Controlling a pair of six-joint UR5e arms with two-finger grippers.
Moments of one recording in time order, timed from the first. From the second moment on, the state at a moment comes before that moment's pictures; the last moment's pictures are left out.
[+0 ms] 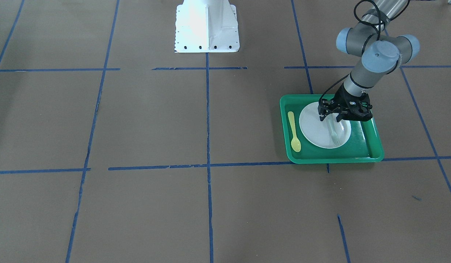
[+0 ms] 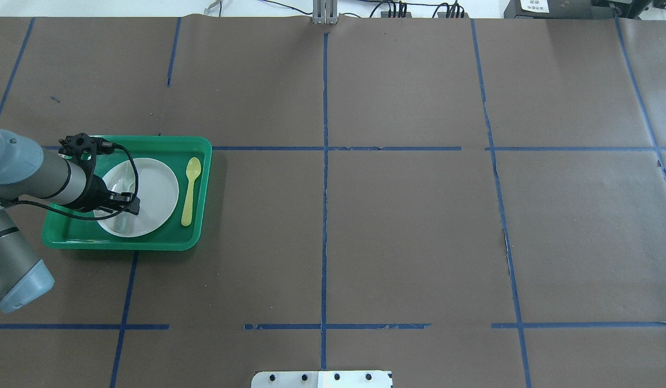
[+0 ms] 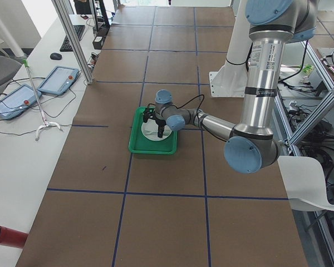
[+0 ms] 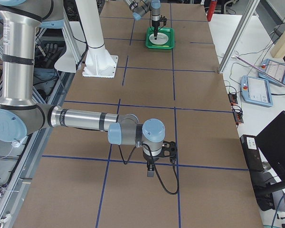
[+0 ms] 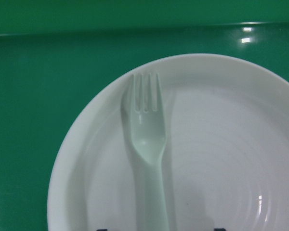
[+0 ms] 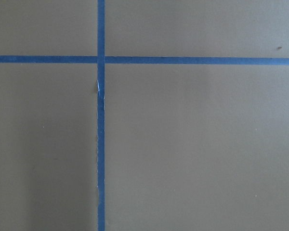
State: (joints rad) left arm -0.74 -1.67 -1.69 -2.10 -2.02 -0.97; right arm 1.58 -1.70 1.64 -1.50 2.28 0.01
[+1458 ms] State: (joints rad) left arm -0.94 -1.63 -1.70 -2.10 -2.18 -0.85; right arm 1.58 -1.70 1.64 -1.50 2.28 0.01
